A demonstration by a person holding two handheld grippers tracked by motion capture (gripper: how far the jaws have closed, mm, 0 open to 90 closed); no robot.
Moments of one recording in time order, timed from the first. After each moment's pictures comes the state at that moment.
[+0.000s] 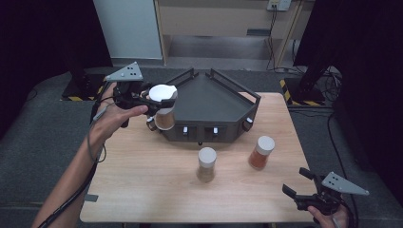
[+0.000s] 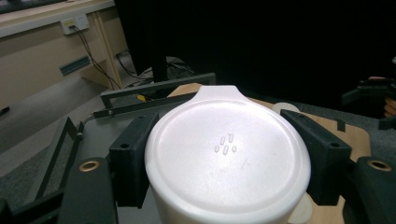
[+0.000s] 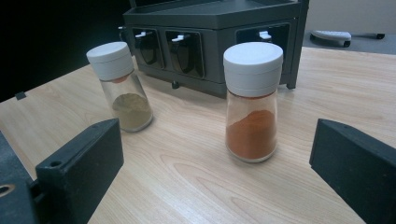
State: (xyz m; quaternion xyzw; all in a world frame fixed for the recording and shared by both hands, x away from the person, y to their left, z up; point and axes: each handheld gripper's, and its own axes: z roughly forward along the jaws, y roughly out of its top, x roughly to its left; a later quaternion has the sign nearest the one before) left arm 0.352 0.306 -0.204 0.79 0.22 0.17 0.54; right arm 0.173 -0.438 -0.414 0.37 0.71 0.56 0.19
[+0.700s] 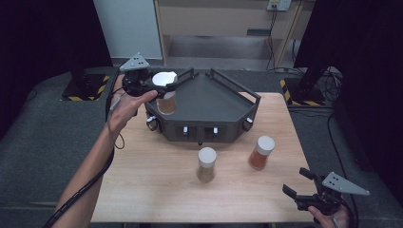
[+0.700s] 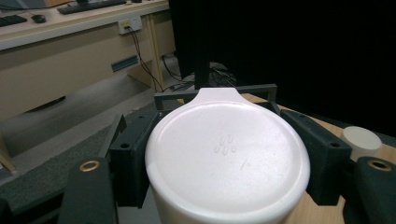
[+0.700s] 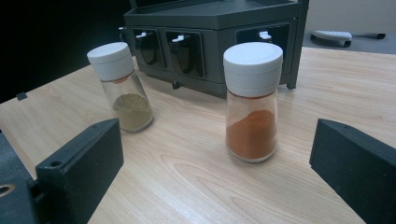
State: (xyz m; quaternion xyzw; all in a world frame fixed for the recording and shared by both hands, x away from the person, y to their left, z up) left arm 0.379 0.286 -0.226 0.76 0.29 0.23 0.53; right arm 0.173 -0.439 -0.414 0.37 0.71 0.56 0.19
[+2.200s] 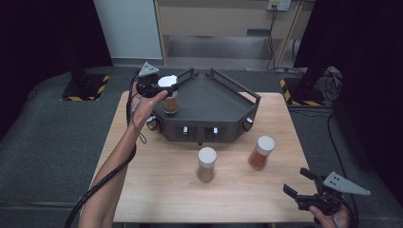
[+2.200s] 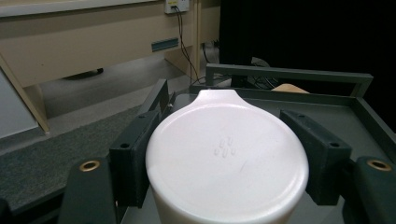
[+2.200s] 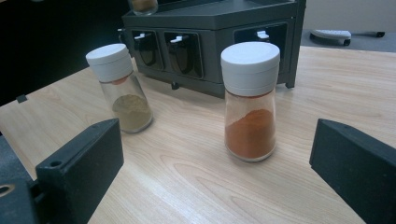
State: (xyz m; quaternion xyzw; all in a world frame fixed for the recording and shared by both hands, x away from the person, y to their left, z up) left arm 0.422 0.265 -0.296 0.73 0.38 0.26 0.51; right arm 0.173 -0.441 -0.415 0.38 0.71 0.56 0.19
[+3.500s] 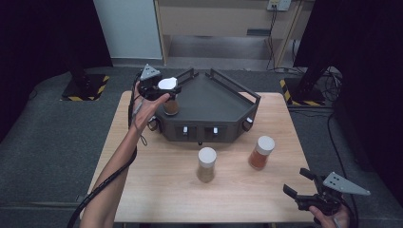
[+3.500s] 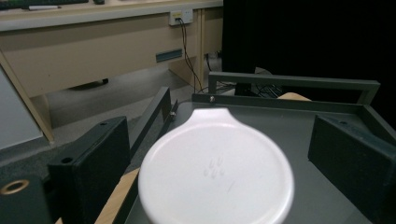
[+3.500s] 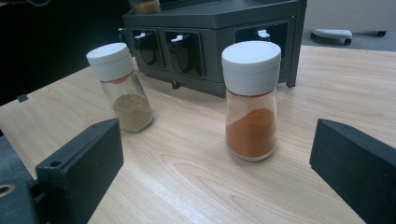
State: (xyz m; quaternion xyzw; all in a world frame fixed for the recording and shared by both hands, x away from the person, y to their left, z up) left arm 0.418 0.260 -0.307 0.71 0.37 0.28 0.53; right arm 0.173 -0.441 -0.415 0.38 0.71 0.56 0.19
